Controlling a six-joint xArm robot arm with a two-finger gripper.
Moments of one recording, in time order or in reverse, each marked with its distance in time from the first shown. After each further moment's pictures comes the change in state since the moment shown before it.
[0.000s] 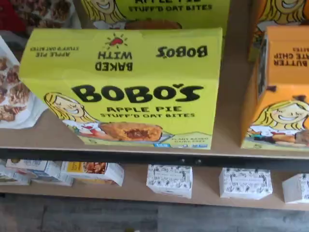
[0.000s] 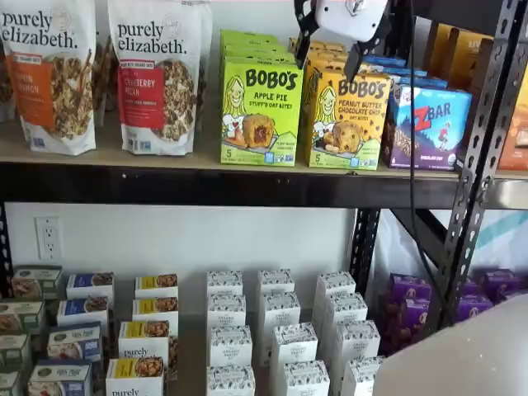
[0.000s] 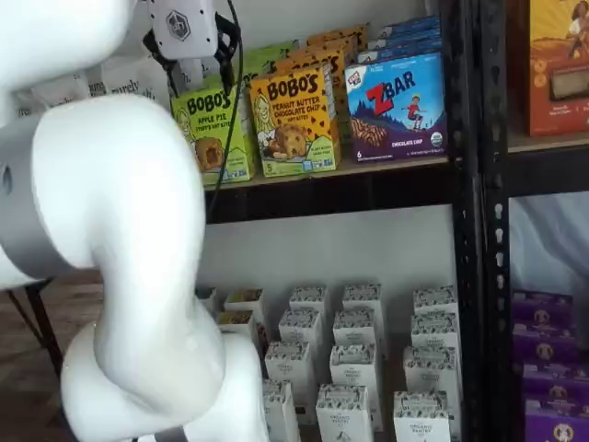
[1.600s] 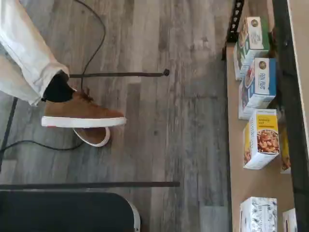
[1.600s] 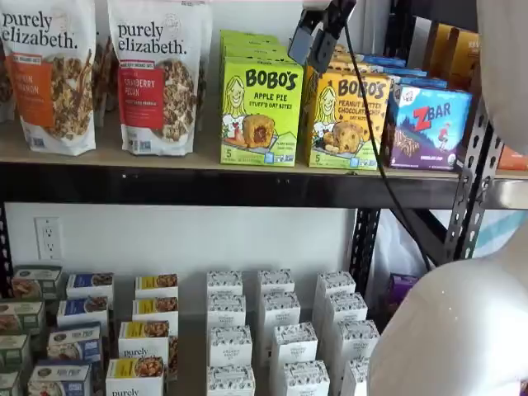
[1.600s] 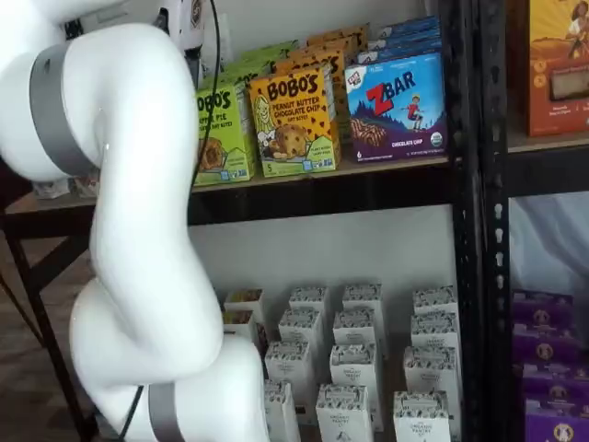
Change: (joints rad) arm -0.174 0.313 -0.341 0.398 0.442 -1.596
